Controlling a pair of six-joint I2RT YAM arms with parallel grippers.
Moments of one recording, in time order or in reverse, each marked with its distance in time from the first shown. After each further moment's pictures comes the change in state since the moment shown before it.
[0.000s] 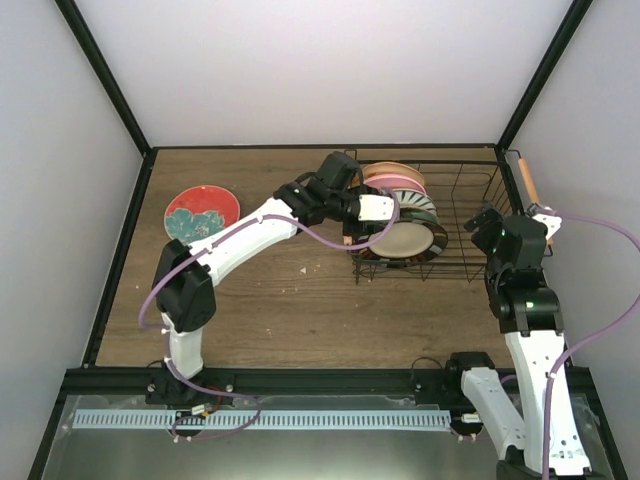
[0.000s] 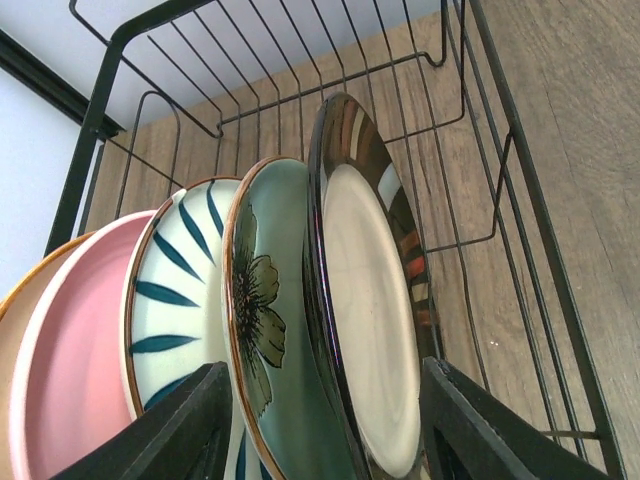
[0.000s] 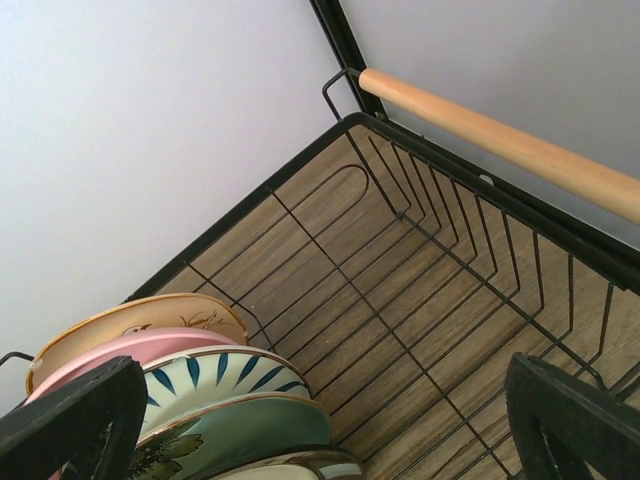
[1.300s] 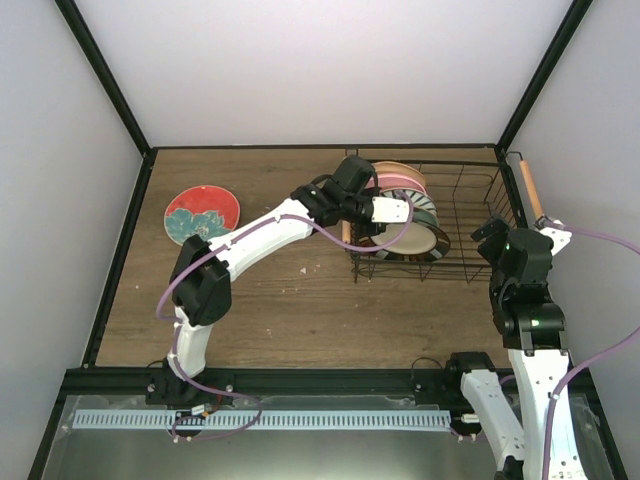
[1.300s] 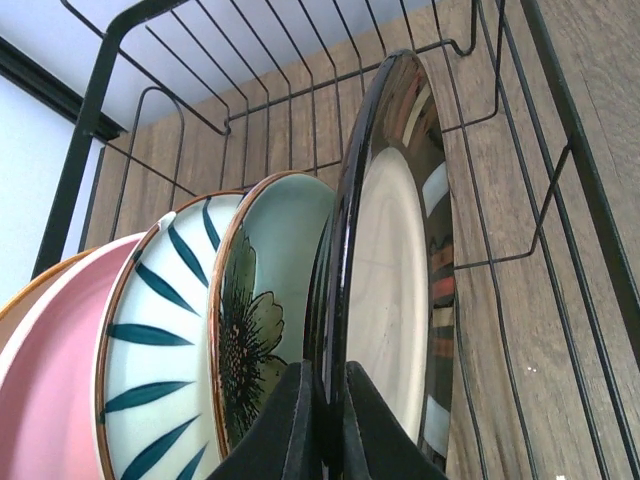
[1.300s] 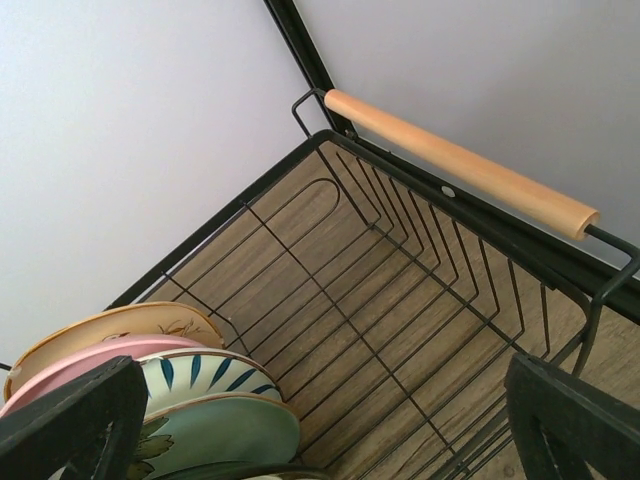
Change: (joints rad) left arm -0.037 0.116 0.101 0.019 -0.048 0.024; right arm 0.000 -0.086 -0.002 -0.079 0.069 0.004
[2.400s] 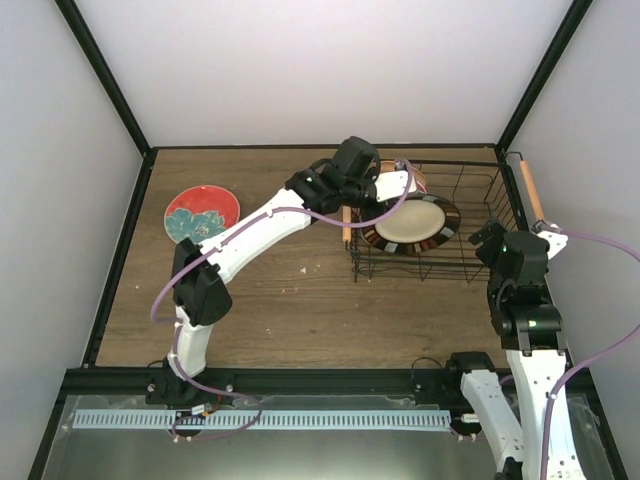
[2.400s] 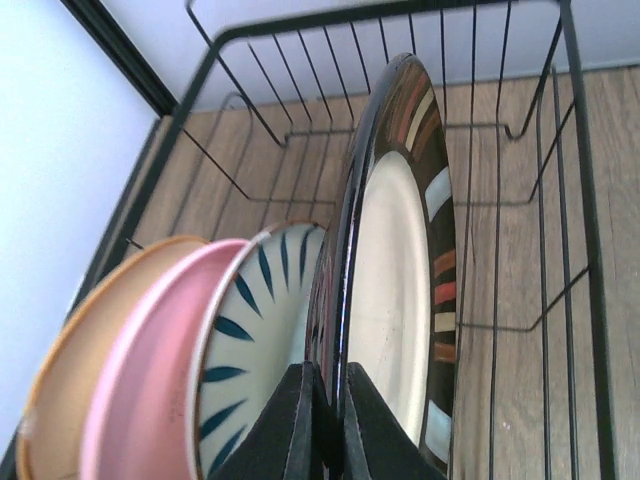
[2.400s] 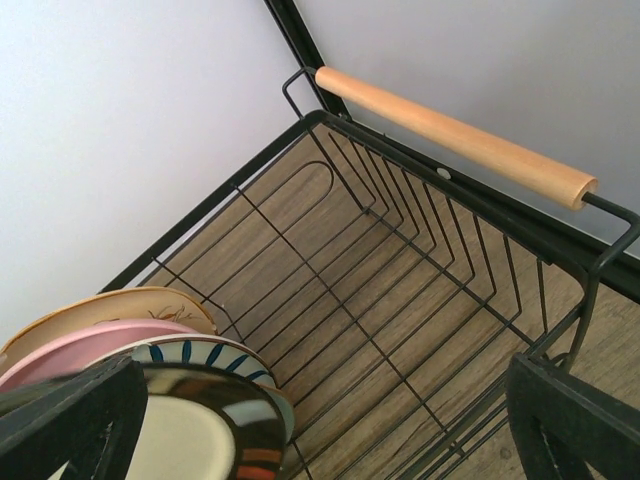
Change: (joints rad) left arm -0.006 0.013 0.184 -0.119 -0.086 -0.265; right arm 0.000 -0.017 -0.034 -0.009 -0.005 0.024
